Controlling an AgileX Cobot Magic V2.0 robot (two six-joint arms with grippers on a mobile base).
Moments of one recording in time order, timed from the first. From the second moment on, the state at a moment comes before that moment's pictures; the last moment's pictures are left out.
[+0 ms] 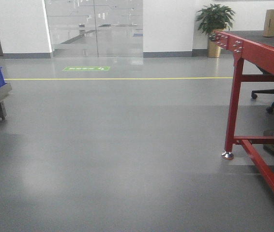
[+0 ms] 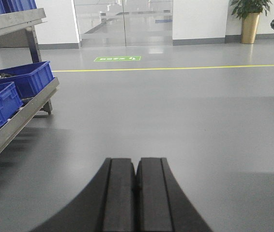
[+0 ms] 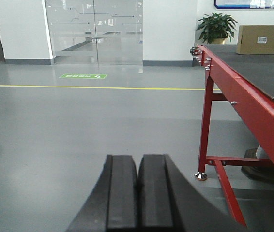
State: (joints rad) left arm 0.09 0.00 0.00 -0.01 0.15 0.10; right arm -0.04 0.00 0.00 0.16 0.09 -0.09
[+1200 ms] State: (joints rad) left arm 0.09 0.00 0.00 -0.01 0.15 0.10; right arm -0.04 0.00 0.00 0.16 0.09 -0.09
